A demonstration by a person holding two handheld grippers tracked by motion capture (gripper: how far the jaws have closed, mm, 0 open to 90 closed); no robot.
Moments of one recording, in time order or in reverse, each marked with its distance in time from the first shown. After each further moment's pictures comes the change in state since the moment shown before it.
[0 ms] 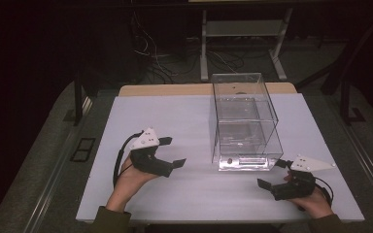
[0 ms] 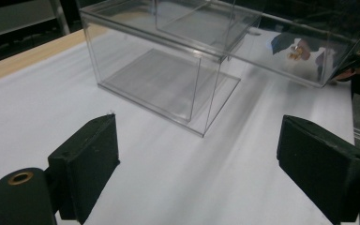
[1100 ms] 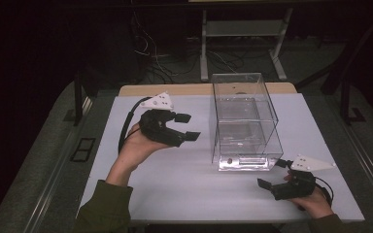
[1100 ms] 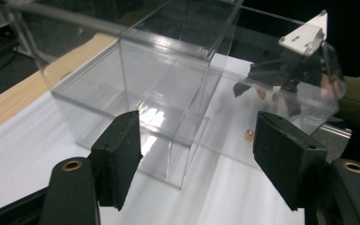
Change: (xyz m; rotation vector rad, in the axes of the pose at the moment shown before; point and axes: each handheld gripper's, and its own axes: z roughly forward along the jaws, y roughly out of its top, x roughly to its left) left arm 0.006 0.103 0.001 0.065 -0.144 0.063; right arm 0.000 0.000 0.000 -0.002 0.001 0.004
